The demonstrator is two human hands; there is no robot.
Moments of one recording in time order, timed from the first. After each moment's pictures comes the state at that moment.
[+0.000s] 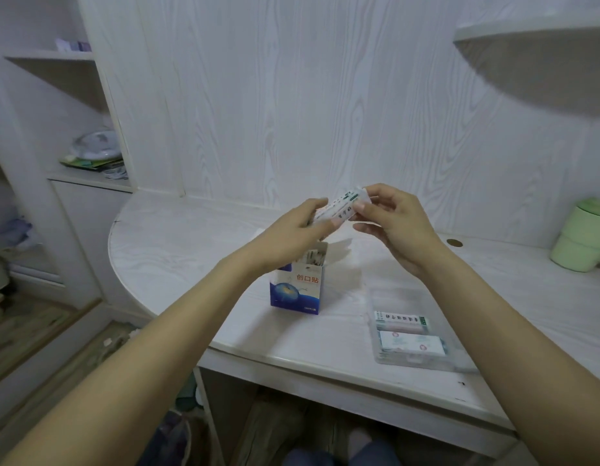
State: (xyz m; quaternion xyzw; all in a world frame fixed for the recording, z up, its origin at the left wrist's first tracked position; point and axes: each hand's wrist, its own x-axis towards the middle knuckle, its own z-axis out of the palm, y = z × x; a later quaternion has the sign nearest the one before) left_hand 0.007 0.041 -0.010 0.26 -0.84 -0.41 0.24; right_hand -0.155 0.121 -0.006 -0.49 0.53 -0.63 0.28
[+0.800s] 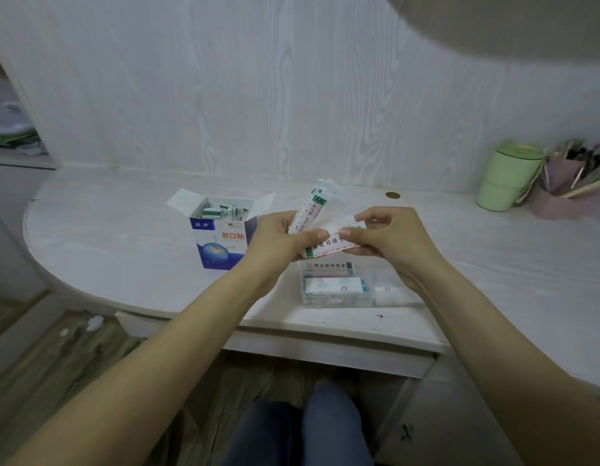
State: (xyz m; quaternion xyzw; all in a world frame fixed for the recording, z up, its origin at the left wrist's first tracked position) left_hand -0.061 0.125 -0.070 0.27 -0.65 -0.64 0.31; right_hand -0.193 0.228 -0.050 -0.34 0.65 -0.62 0.28
